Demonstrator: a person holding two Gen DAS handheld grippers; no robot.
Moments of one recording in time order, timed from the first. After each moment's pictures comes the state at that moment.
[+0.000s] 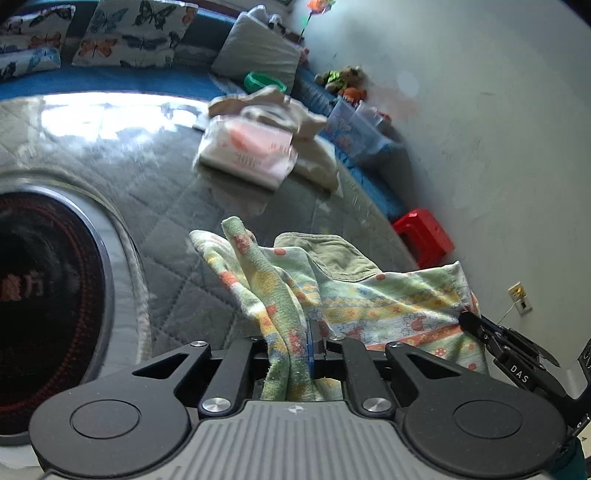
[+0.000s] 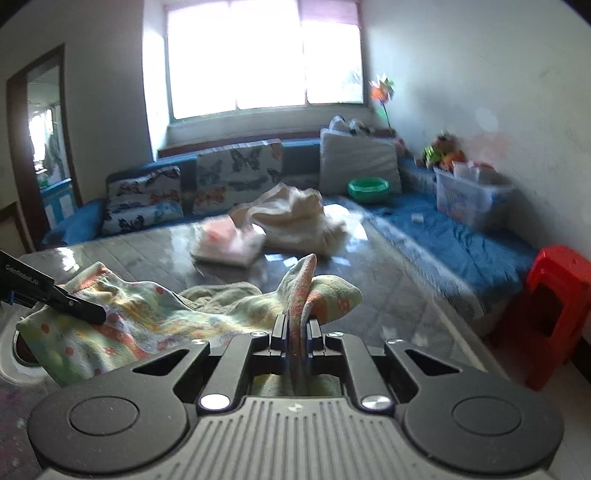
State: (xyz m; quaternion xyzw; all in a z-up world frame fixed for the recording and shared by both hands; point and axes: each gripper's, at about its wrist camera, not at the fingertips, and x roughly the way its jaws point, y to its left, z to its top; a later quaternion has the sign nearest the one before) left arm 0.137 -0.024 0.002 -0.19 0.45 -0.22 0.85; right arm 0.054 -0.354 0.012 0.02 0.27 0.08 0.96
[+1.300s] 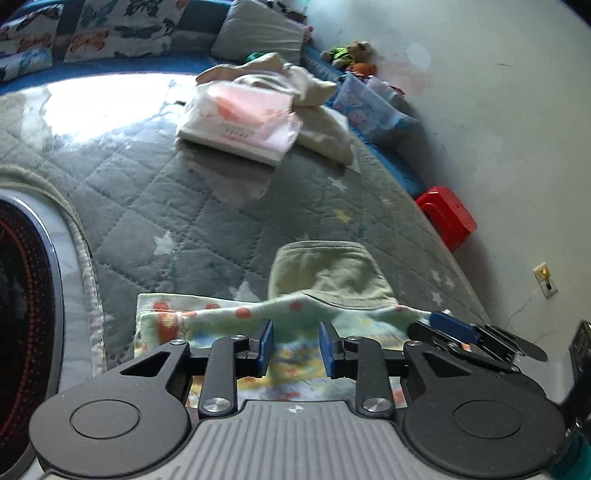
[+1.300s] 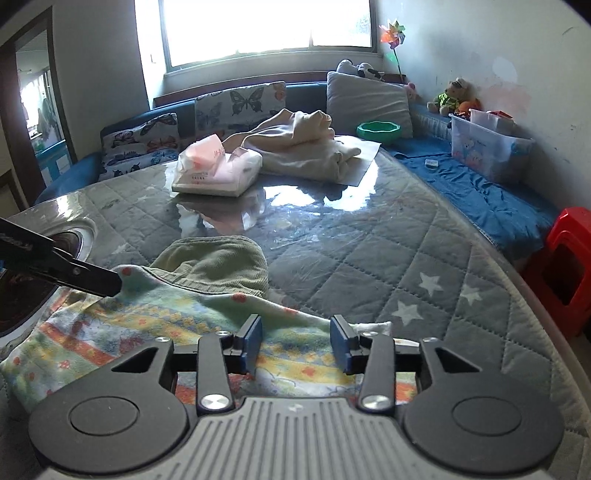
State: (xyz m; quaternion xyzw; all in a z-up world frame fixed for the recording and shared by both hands) left arm 0.184 -0.064 -0.032 -0.15 0.47 -0.20 0.84; right arm 0.118 -0.333 -0.056 0.01 0.35 0.09 0.93
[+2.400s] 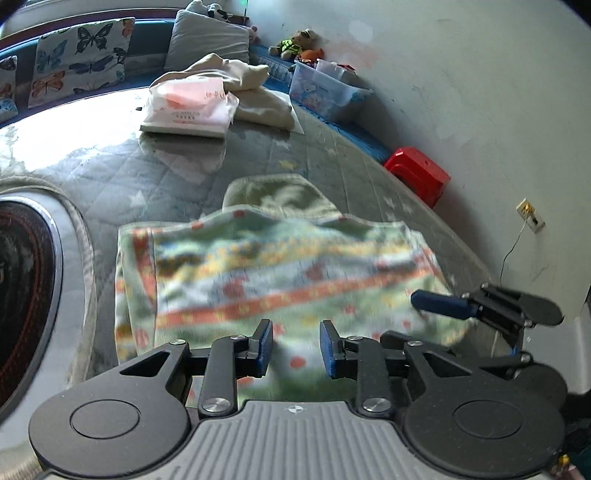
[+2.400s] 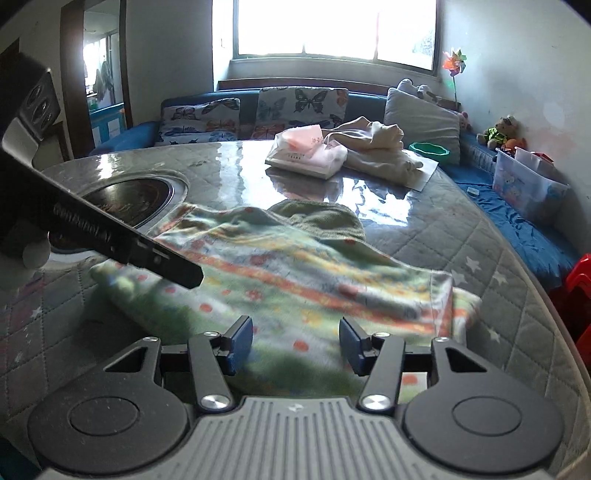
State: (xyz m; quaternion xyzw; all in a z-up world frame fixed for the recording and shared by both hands) left arm 0.087 -0.083 -0.024 -0.06 0.45 -0.26 0.86; right arm 0.021 -0.287 -0.043 -0.07 0.34 0.17 0.92
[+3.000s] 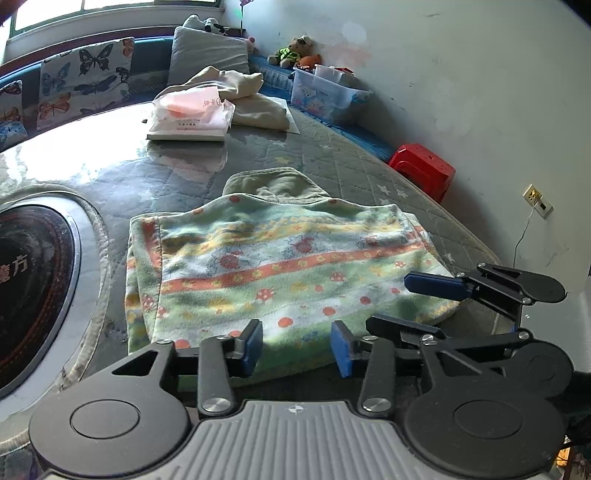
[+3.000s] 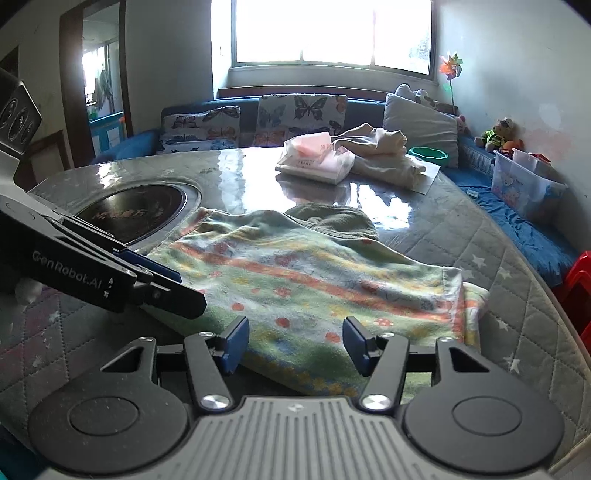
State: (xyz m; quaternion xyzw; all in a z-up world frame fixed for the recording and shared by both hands) left arm 0.048 -0.086 -0.016 -0.03 0.43 -0.24 0.87; right arm 0.002 -0.274 -0.038 -0.05 0.32 0.16 0.93
